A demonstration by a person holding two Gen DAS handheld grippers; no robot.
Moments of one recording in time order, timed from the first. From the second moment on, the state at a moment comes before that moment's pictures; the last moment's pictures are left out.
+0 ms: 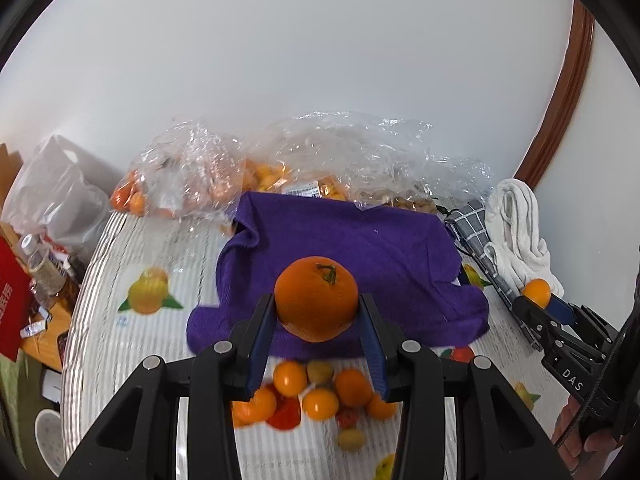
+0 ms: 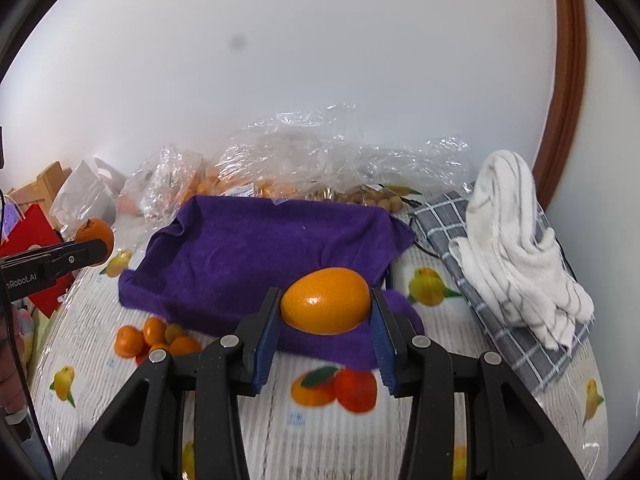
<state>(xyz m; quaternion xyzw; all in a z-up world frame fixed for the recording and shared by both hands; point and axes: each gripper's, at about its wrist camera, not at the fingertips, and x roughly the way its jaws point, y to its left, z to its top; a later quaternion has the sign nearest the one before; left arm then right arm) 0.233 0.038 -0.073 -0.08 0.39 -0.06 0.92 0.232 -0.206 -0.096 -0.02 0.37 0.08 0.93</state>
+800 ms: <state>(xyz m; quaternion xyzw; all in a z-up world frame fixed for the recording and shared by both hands) 0.335 0.035 -0.149 -0.07 0.45 -0.06 0.89 0.346 -0.200 -0.178 -0.02 0.42 0.06 0.91</state>
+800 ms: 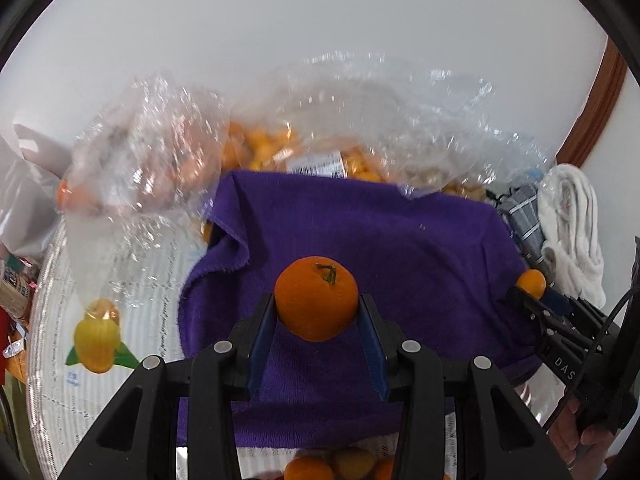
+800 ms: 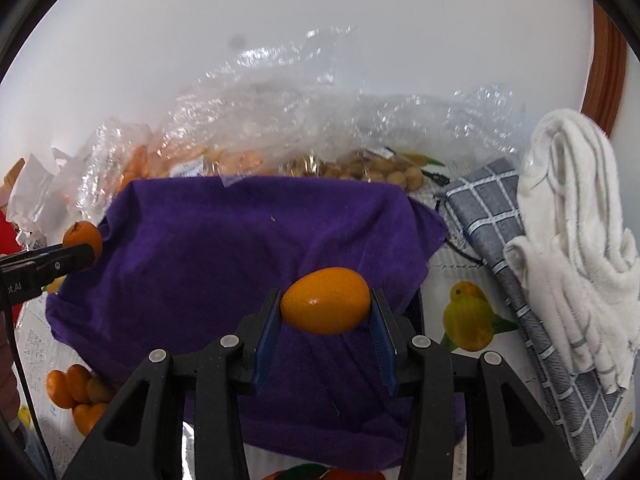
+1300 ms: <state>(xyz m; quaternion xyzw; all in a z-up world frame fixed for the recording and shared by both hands) 0.346 0.026 -0.174 -0.06 0.47 -0.05 0.88 0.359 -0.199 -0.200 -0.02 0.43 0.07 0.90</state>
